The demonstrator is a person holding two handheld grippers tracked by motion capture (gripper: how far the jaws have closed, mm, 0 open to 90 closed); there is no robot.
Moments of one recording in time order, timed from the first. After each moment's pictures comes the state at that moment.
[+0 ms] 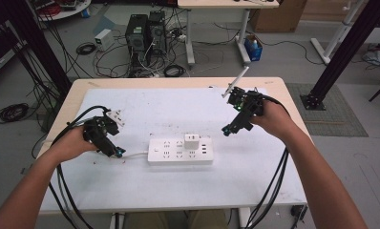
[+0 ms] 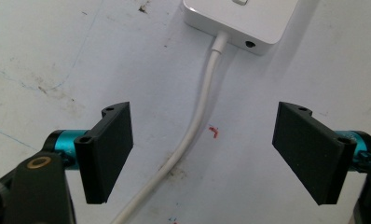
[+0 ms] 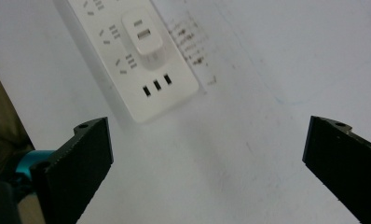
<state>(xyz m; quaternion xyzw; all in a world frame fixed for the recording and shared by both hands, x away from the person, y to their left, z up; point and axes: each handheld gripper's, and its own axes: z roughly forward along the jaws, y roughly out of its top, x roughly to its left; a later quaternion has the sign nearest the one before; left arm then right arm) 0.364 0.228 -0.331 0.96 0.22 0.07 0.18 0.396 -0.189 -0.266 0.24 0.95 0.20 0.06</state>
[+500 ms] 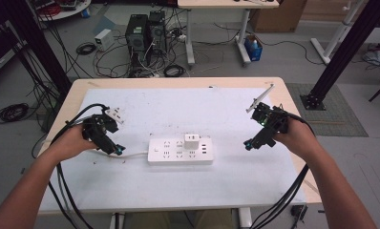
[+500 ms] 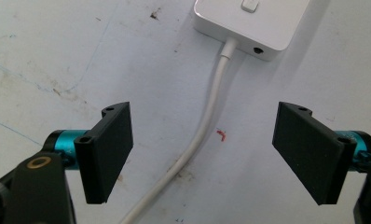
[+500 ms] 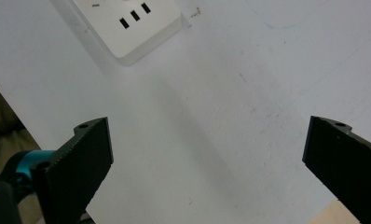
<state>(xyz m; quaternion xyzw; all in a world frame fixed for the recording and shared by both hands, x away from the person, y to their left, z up) 0.366 0.229 -0.326 0.95 0.23 0.08 0.19 0.364 -0.243 -0.290 0.29 0.94 0.18 0.08</state>
